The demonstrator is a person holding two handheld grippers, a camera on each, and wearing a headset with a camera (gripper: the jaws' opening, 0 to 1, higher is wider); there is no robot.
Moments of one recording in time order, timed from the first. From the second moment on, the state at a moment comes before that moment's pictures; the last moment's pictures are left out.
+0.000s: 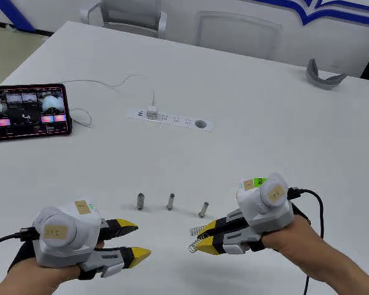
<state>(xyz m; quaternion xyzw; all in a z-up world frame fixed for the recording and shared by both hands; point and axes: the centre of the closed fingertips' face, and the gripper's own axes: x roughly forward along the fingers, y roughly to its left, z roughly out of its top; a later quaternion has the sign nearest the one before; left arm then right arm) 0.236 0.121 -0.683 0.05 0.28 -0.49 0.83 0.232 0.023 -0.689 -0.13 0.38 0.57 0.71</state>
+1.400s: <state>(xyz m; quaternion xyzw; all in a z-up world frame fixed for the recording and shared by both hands) 0.266 0.200 -0.693 0.01 0.30 -0.35 0.89 0.315 0.033 -0.706 -0.19 0.40 0.55 0.71</state>
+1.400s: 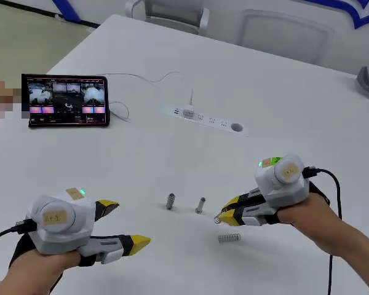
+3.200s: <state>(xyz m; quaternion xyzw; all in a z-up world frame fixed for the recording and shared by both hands) 0.255 0.232 -0.706 -0.01 0.32 -0.31 0.89 0.365 0.059 -0.730 -0.23 0.40 0.55 0.70</state>
